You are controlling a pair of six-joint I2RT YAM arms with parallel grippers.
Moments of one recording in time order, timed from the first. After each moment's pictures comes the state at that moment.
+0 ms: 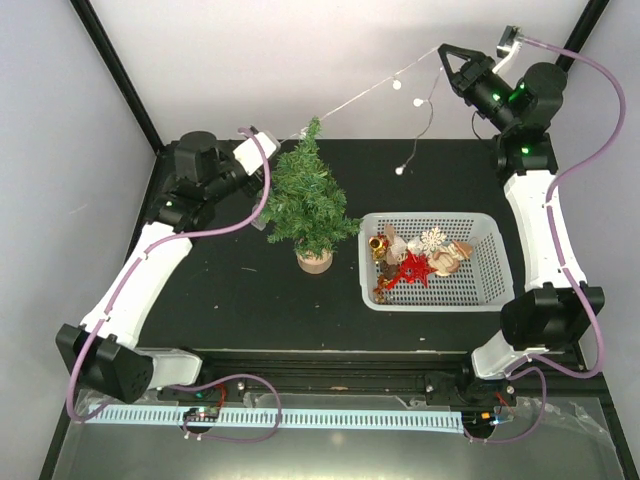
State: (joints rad) left arm -0.30 1.27 1.32 -0.31 0.27 0.52; right arm 0.04 1.59 1.78 0.09 -0.61 1.01
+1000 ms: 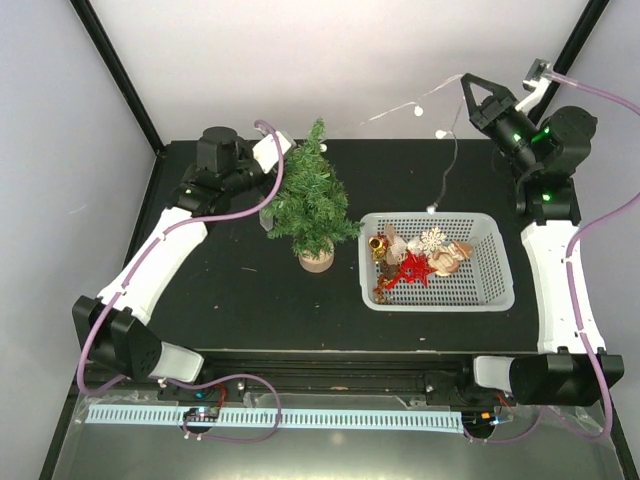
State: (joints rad) left arm -0.34 1.40 1.36 -0.31 0.36 0.42; right arm -0.01 1.29 1.49 0.08 -0.57 0.92
